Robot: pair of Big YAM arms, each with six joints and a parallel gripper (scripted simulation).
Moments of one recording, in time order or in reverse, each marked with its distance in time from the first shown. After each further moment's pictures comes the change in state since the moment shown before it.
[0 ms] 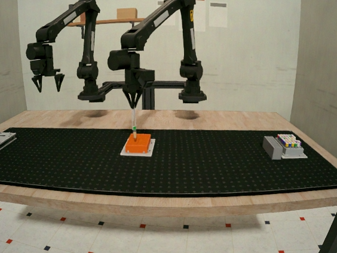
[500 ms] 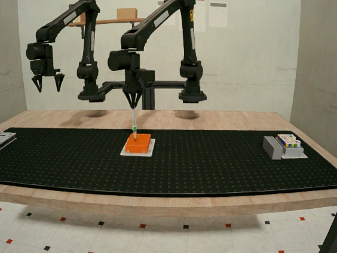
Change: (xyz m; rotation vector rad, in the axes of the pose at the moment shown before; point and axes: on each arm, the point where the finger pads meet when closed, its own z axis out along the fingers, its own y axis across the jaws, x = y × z) left arm 0.000 0.001 0.001 -0.002 0.000 0.000; right arm 0.000 0.000 0.000 0.000 0.000 0.000
